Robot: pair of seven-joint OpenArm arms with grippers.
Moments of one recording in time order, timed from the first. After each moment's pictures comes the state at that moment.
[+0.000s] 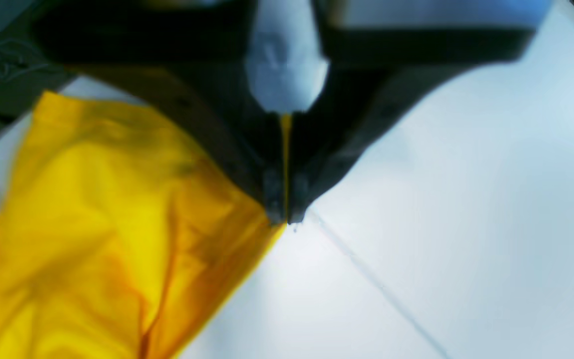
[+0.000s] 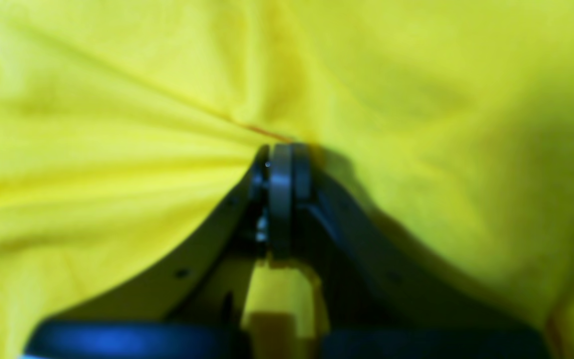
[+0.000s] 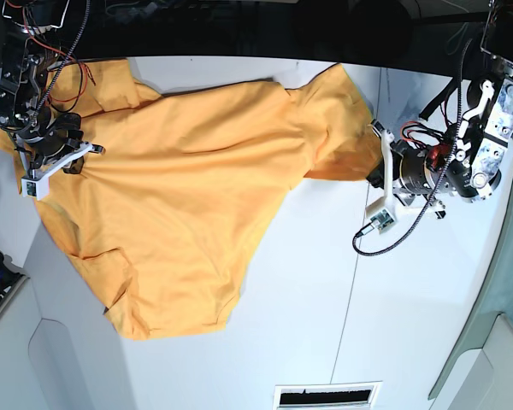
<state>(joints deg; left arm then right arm) -0.9 -32.2 15.2 91.3 -19.6 -26.9 51.3 -4.9 11.3 18.8 71.6 13.5 19.3 -37.8</state>
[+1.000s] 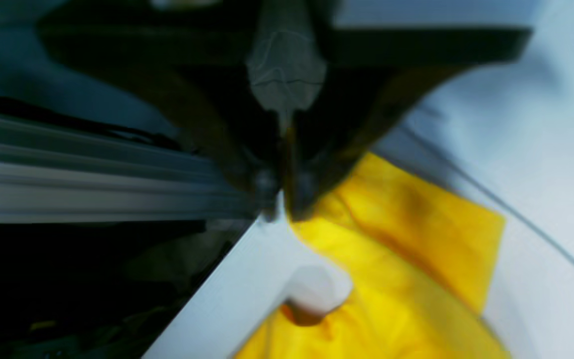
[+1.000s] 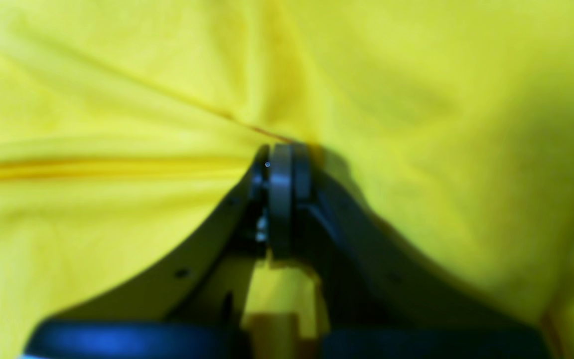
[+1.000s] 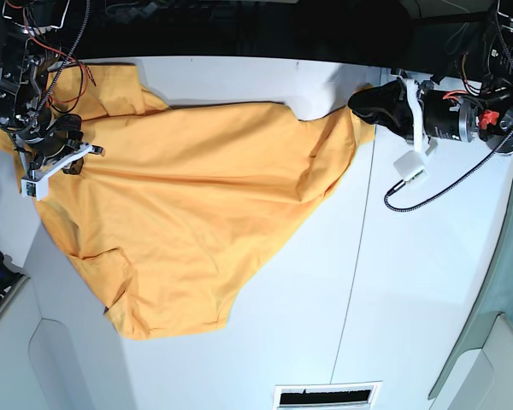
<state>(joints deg) 12.2 -32.9 0.6 91.5 -66.1 -38.1 70.2 -4.8 11.3 18.8 71.6 13.5 18.6 -37.9</state>
